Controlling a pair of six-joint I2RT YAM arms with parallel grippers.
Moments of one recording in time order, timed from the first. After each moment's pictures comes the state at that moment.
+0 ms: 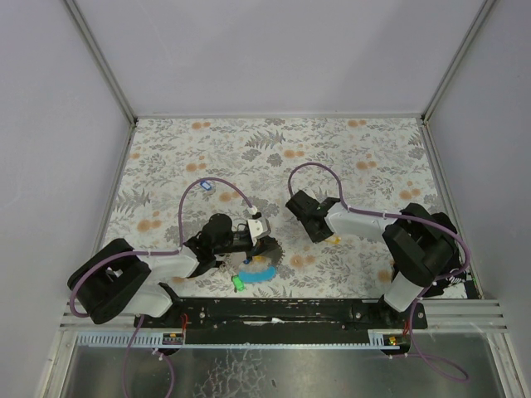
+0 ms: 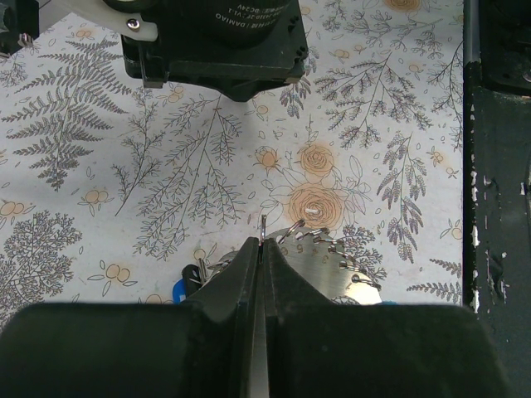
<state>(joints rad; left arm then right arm) -0.76 1.35 0.31 0.75 0.56 0.13 0.79 1.68 0.93 -0.58 0.39 0.27</state>
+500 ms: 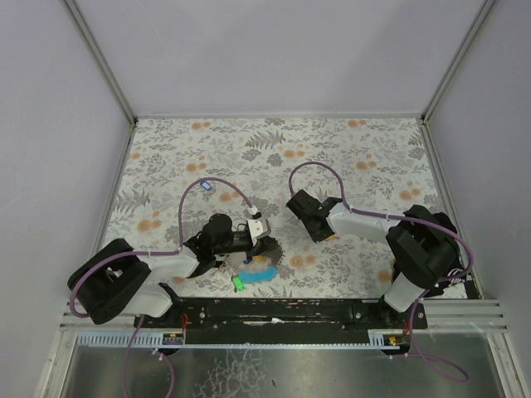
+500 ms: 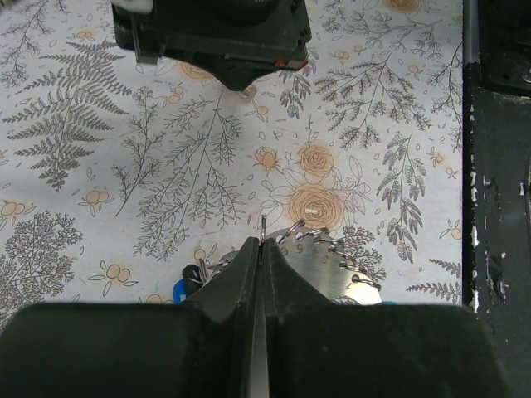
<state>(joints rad) -0.76 1.35 0.31 0.75 0.56 0.13 0.79 1.65 0.93 -0.59 0.40 0.27</state>
